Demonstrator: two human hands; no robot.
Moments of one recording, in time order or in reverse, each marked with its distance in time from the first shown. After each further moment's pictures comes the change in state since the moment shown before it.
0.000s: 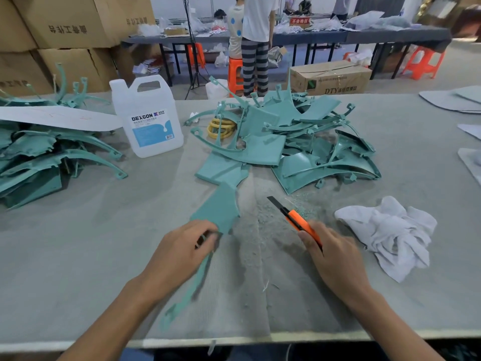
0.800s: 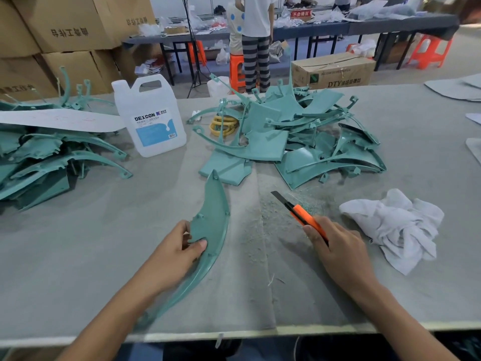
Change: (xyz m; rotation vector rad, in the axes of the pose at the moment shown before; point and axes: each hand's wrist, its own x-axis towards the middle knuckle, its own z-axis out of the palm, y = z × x) left_hand -0.020 -0.006 -0.014 -0.710 -0.167 -0.527; right_hand 0.000 0.004 0.002 0.058 -0.010 0.014
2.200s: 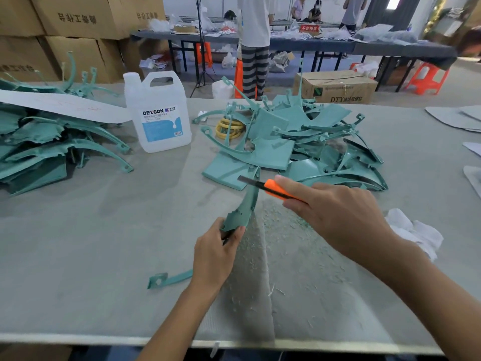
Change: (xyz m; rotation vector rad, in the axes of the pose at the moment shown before) left_hand 0.040 -0.013 0.080 0.208 0.440 0.380; right_hand 0.070 -0.105 -0.098 -0.388 -0.225 -0.402
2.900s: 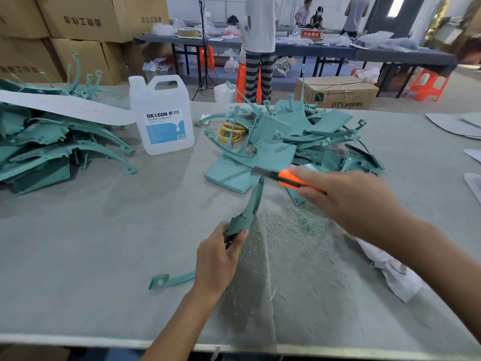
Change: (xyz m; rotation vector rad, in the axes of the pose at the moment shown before) left_hand -0.004 0.001 0.000 0.003 0.012 0.074; right_hand 0.020 0.028 -0.011 -0.051 0.013 -0.015
